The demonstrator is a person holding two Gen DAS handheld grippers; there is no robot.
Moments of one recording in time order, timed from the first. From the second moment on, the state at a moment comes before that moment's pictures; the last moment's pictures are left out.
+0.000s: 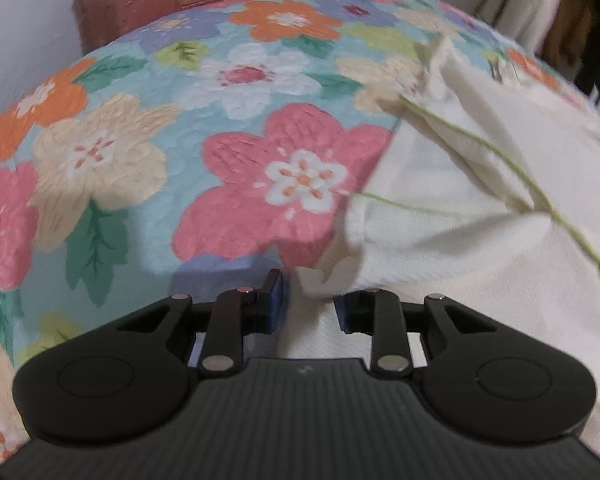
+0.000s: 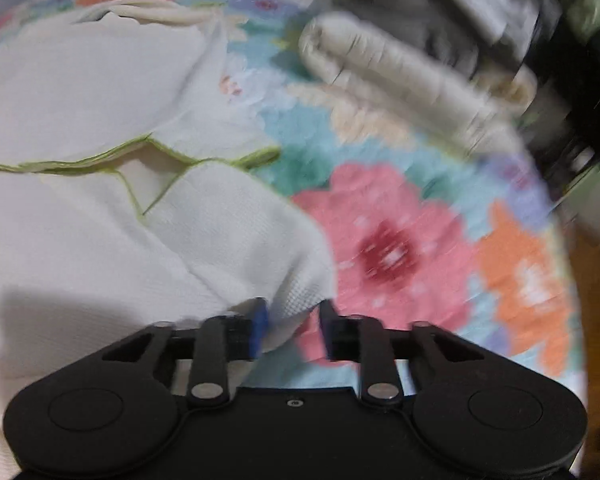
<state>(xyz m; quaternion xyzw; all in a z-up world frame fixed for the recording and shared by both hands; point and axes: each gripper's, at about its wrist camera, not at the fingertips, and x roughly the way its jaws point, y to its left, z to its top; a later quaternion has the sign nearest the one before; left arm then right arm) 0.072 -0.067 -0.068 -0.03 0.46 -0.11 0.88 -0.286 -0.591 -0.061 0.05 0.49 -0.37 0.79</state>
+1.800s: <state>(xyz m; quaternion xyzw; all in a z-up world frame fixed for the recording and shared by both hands) 0.093 -0.008 -0.069 -0.18 0.51 -0.11 0.83 0.134 -0.294 -0.010 0.02 0.39 0.09 0.92</state>
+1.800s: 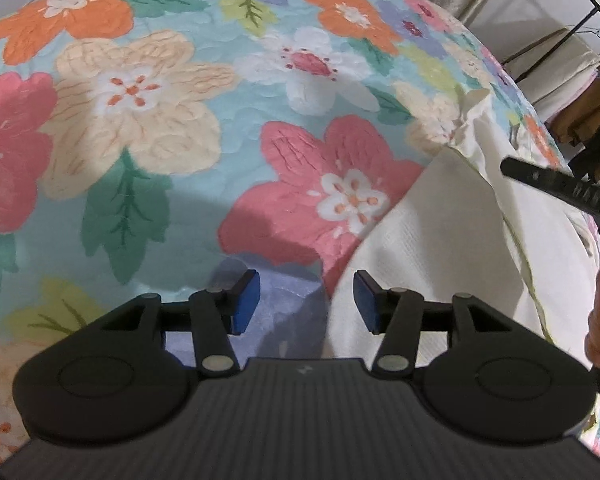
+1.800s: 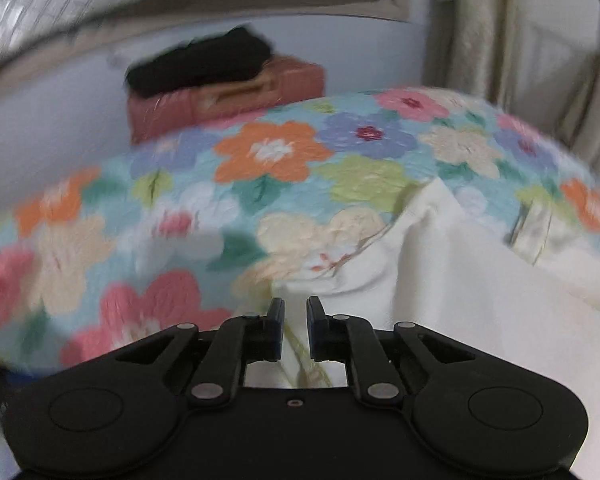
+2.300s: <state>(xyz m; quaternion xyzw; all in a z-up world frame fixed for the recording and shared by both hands) 0.094 -0.004 -0.065 -0.16 0.51 -0.10 0.84 0.113 -0.285 -0.047 -0.06 0.37 0.04 0.92</state>
